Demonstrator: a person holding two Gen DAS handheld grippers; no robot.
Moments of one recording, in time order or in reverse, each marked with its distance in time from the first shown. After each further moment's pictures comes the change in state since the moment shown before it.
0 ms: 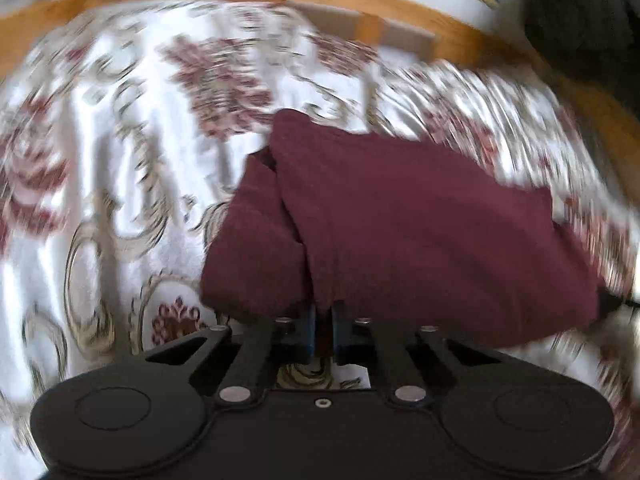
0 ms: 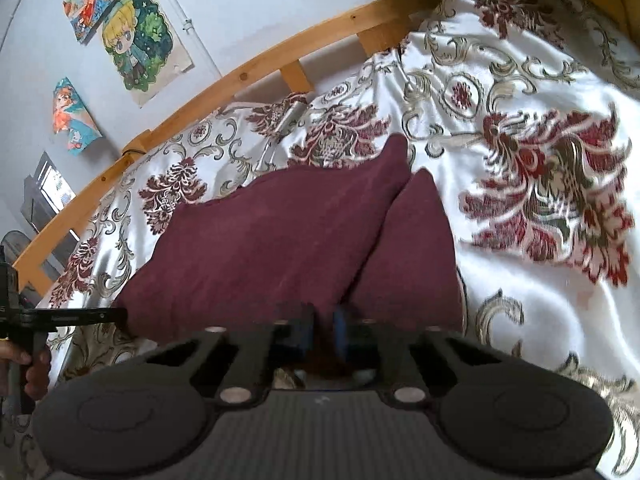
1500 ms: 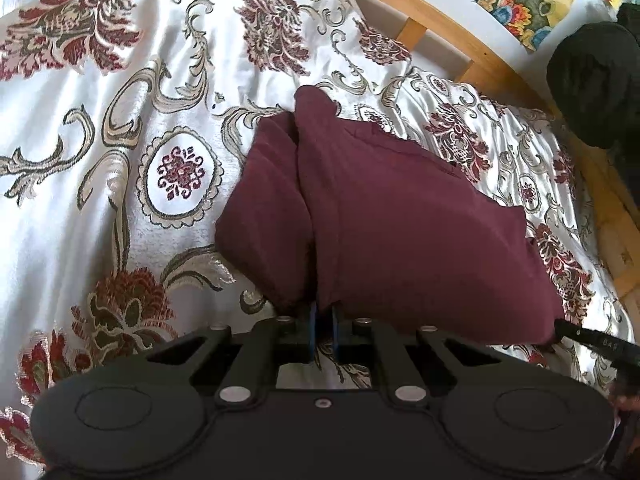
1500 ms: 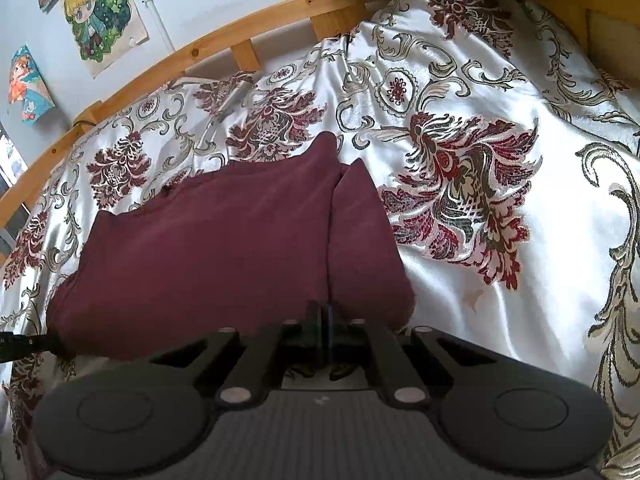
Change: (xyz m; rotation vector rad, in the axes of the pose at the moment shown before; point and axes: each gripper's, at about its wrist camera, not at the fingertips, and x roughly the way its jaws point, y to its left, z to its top) left arm -0.039 -0.013 -0.066 -0.228 0.032 -0.046; right arm -0.024 -0.021 0.009 -0.040 0.108 -0.166
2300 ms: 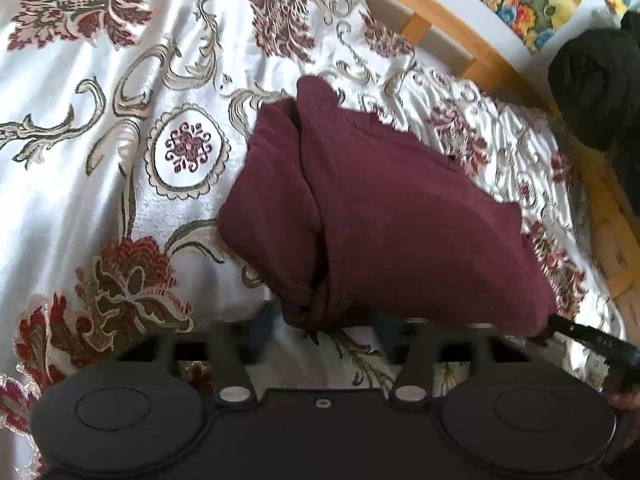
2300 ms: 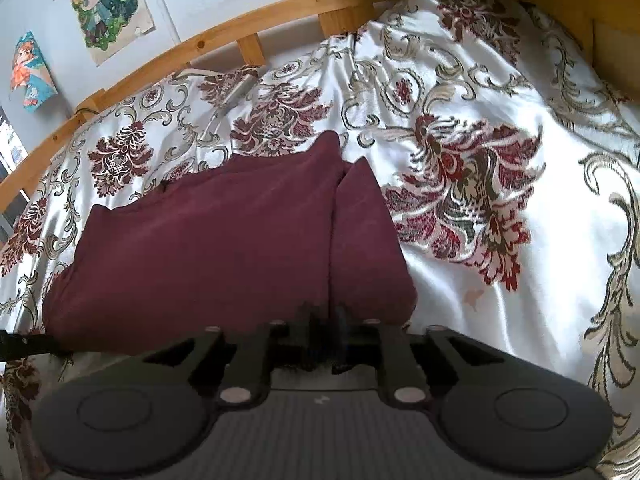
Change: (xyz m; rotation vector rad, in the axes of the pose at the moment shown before) left arm -0.006 0.007 -0.012 -0.049 0.007 -0.027; right arm -0.003 0.008 -0.001 -0.048 0.005 -0.016
